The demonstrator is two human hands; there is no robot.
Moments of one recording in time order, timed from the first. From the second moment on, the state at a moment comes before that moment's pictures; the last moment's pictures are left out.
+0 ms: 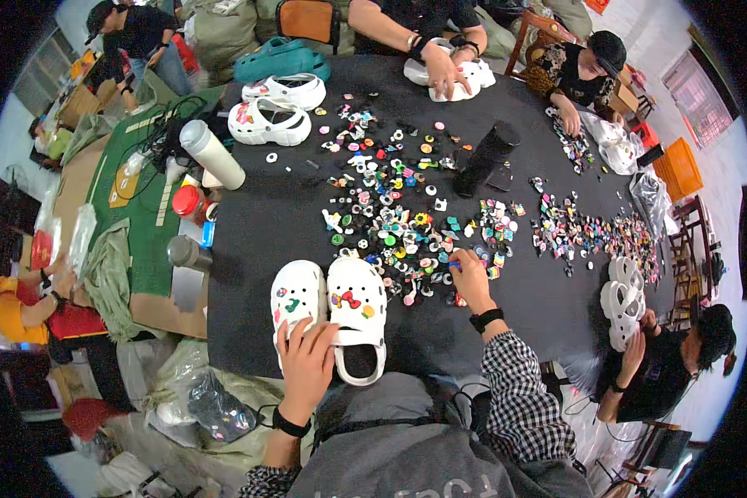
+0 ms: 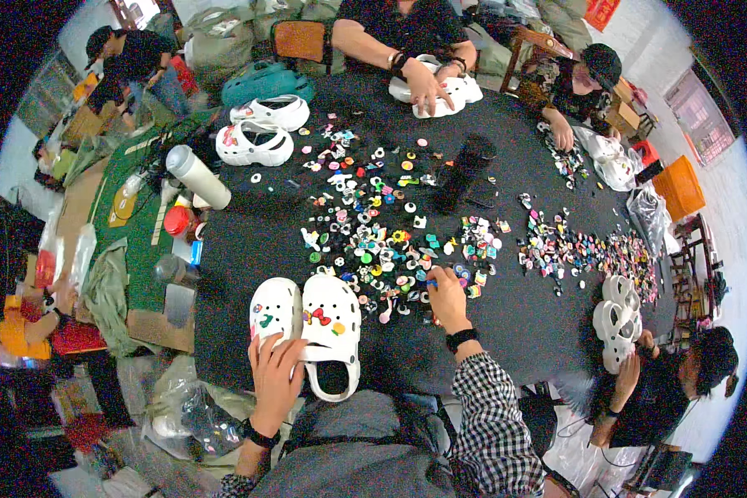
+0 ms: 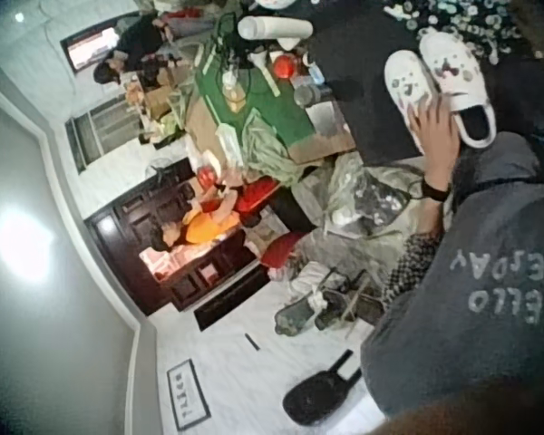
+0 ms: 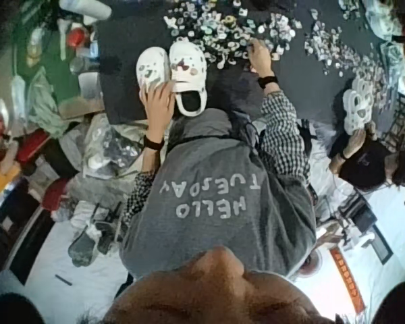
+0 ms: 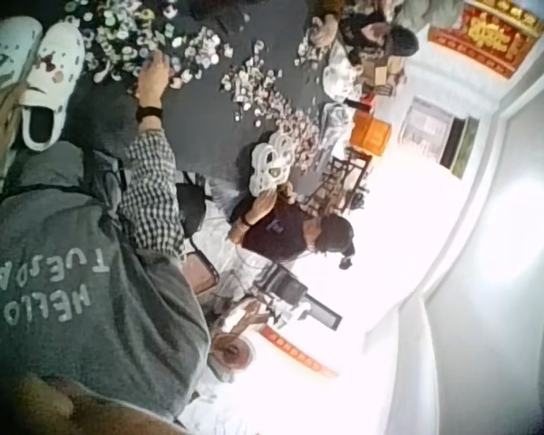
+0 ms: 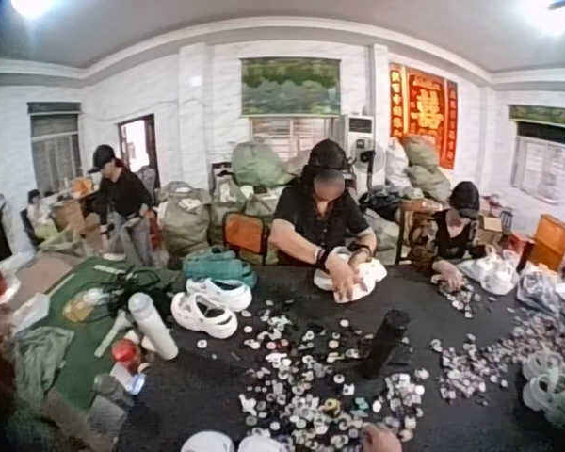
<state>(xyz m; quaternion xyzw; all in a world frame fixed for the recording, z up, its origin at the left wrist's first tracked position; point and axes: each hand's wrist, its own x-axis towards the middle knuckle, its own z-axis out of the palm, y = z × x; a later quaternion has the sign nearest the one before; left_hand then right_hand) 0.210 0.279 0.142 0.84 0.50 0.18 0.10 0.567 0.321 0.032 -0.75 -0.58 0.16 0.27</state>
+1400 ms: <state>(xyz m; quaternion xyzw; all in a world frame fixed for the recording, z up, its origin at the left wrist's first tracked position) 0.268 0.289 0.056 -0.01 0.26 0.38 0.89 0.530 0.301 0.065 -0.69 -0.56 0.28 0.35</state>
